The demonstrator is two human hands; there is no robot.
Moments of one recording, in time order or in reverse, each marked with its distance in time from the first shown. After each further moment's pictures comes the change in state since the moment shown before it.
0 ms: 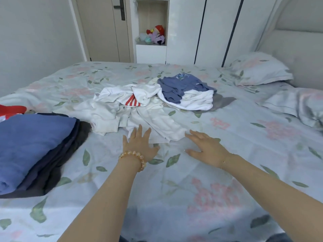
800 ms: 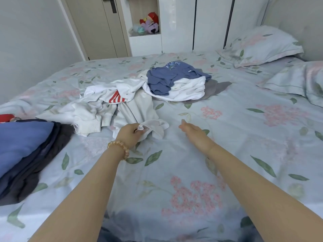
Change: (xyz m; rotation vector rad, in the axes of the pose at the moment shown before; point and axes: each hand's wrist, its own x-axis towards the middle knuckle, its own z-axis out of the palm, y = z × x) left_hand 0.049 0.030 0.014 -0.596 0.149 0.064; right_hand 0.022 0.033 0.005 1.044 0.086 0.350
